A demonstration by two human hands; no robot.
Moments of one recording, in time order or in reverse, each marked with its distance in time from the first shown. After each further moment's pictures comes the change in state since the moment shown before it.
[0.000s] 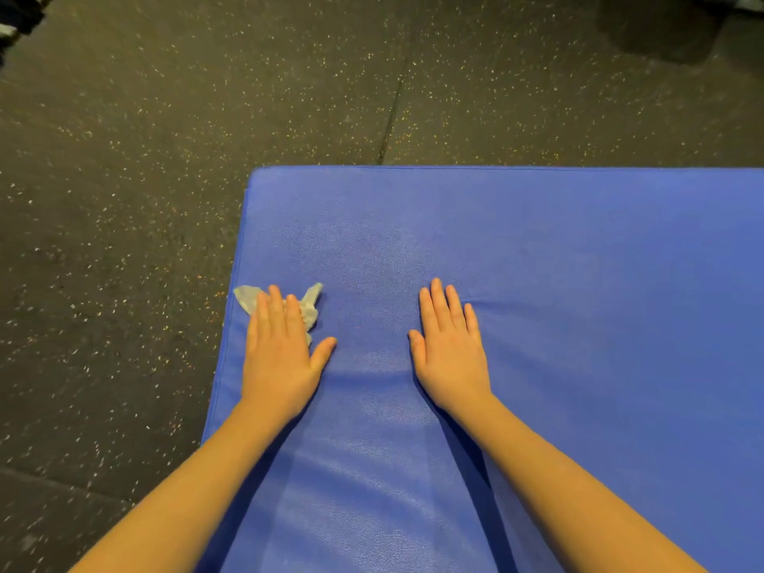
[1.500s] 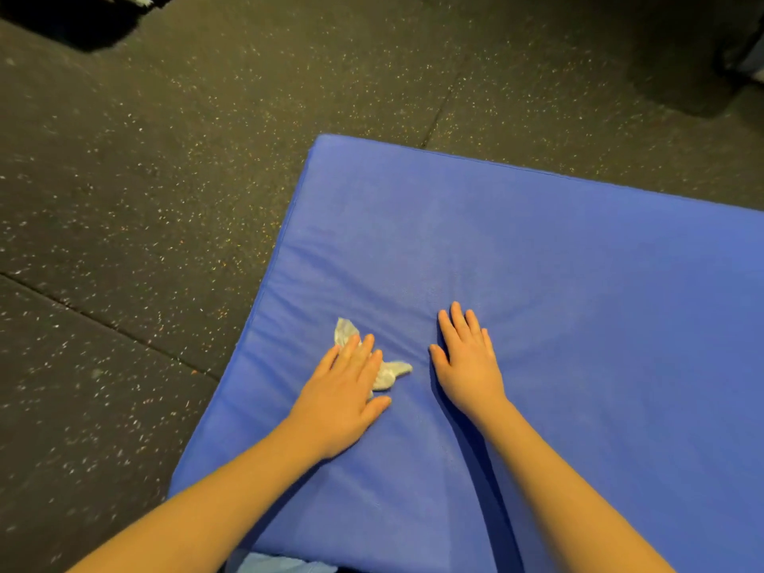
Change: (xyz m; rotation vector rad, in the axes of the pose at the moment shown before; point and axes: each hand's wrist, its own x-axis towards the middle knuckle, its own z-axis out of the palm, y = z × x) left_hand -0.154 0.053 0.016 0.089 -0.181 0.251; right_hand -0.098 0.012 -0.018 0.097 -0.191 -0.061
